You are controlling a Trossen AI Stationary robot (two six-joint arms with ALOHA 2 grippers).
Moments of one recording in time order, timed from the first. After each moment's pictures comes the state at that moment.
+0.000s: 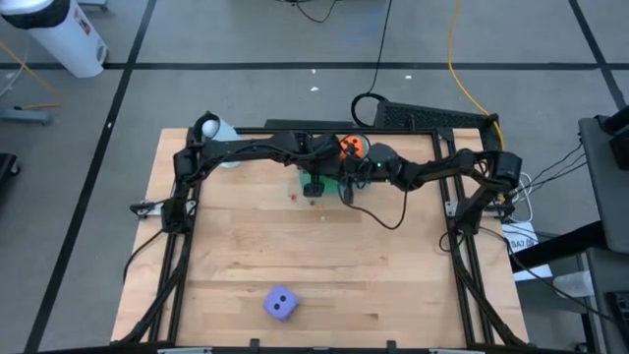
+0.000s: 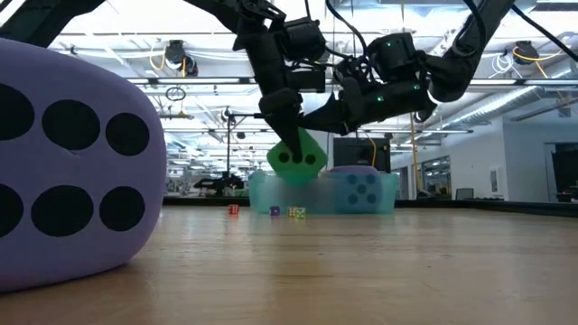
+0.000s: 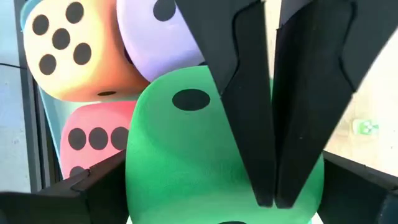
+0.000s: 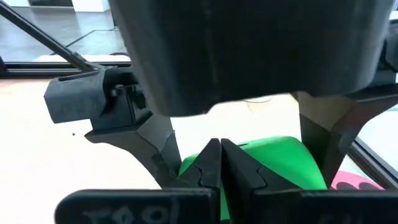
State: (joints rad) left arm 0.28 2.03 1.75 -0.82 -0.01 0.44; right arm -0.40 1.68 0.68 0.69 -0.25 -0.13
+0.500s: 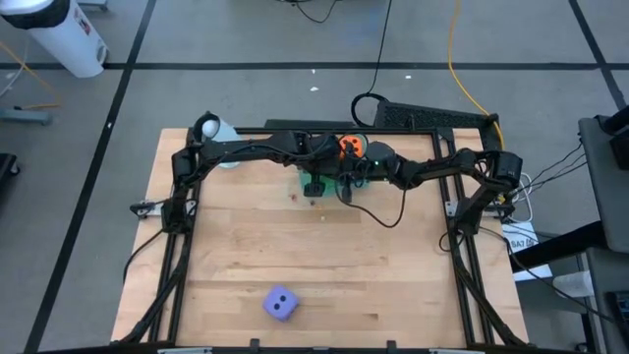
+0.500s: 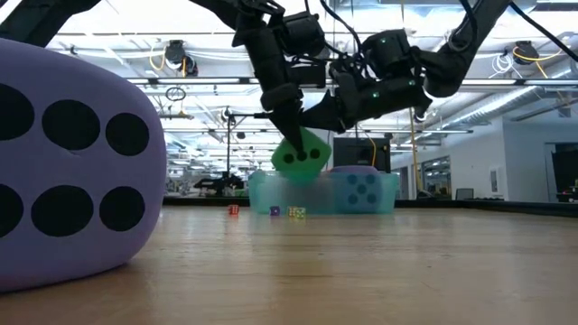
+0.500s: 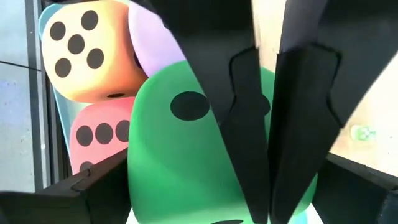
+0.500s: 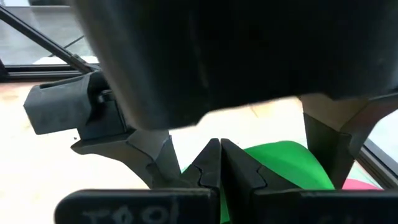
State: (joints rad) left arm 0.26 2.01 1.75 -0.81 -0.03 0.41; right arm -0.40 1.68 0.68 0.63 -0.25 -0.12
